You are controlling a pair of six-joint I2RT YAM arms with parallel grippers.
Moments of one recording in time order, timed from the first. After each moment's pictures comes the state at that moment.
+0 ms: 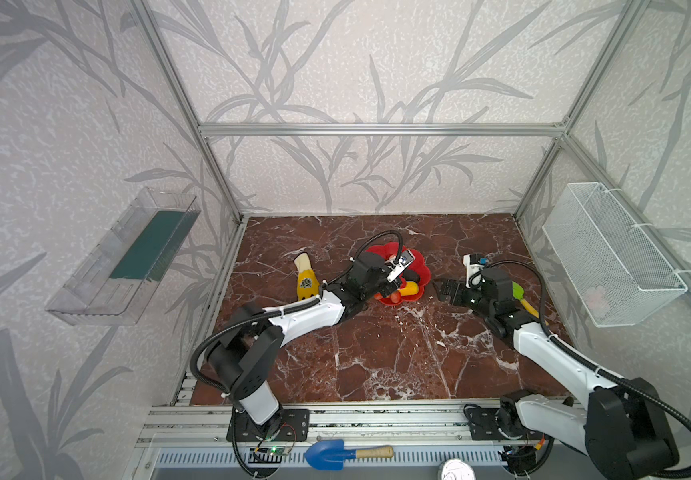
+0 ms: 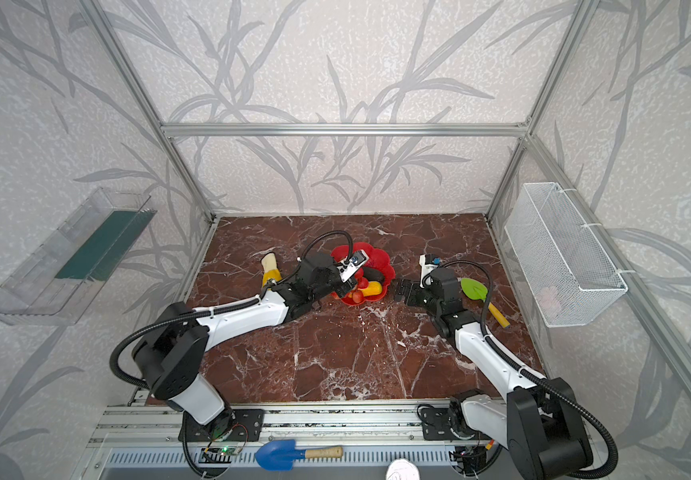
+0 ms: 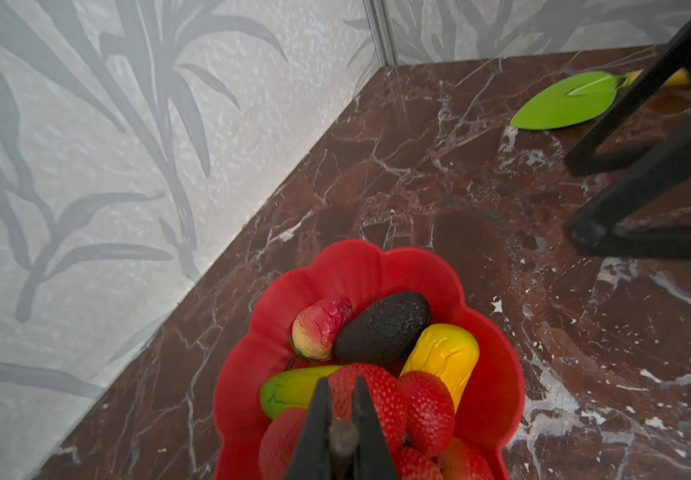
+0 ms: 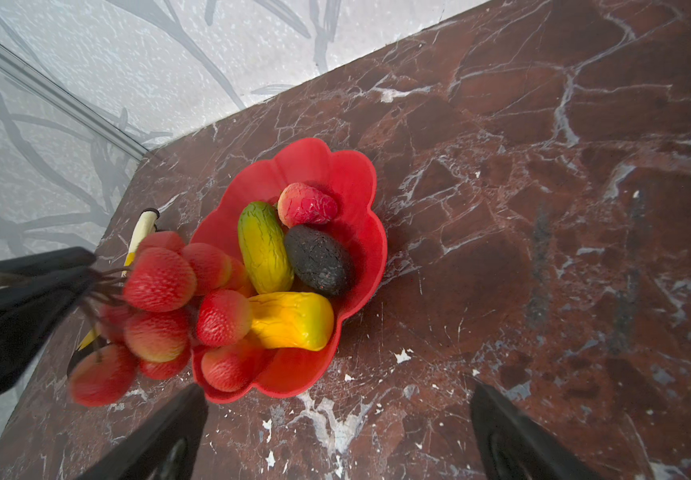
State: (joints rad) left arm -0.72 1.70 1.03 0.28 -0.02 0.39; right arm 0.24 1.15 0.57 0.05 -0.23 0.44
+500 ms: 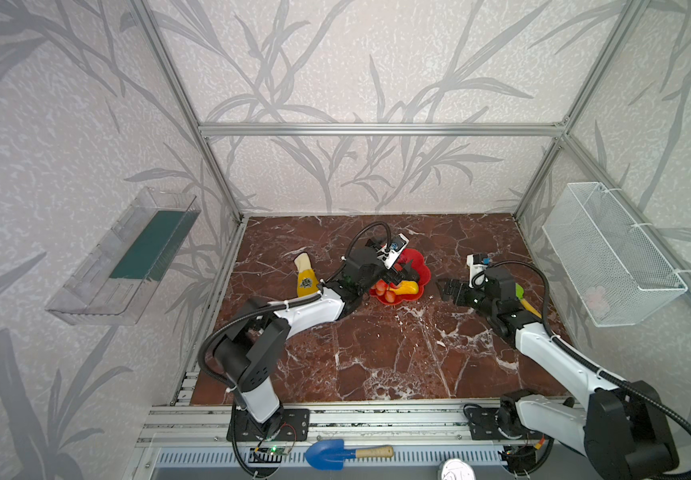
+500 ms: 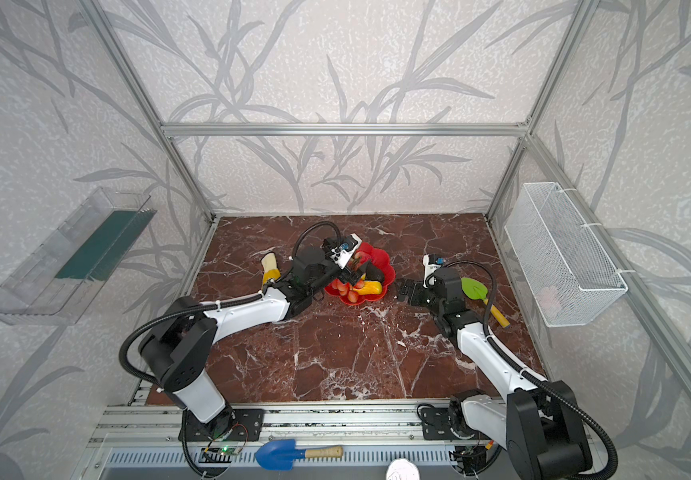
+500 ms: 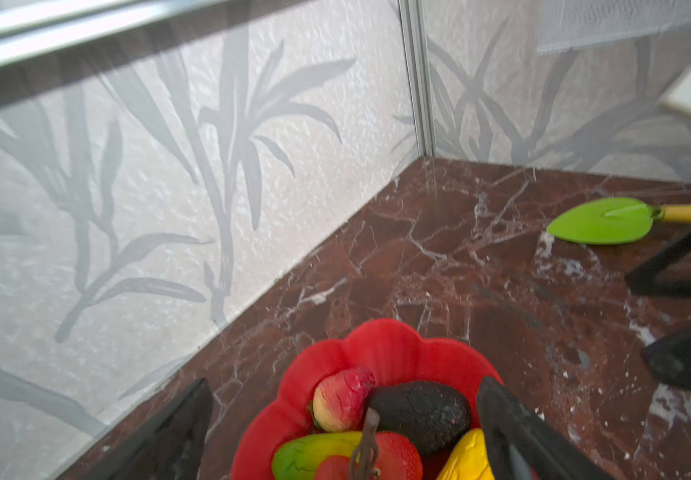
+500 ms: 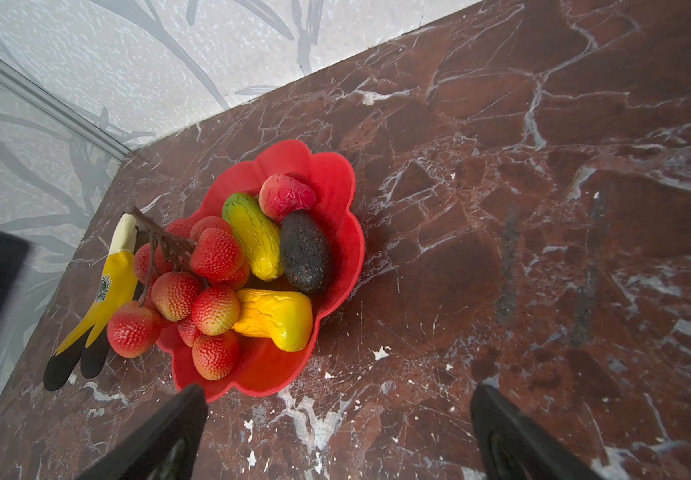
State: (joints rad) left arm -0.70 1.65 1.01 0.56 -0.02 0.29; right arm 0.21 1.14 0.57 0.02 -0.22 0.41
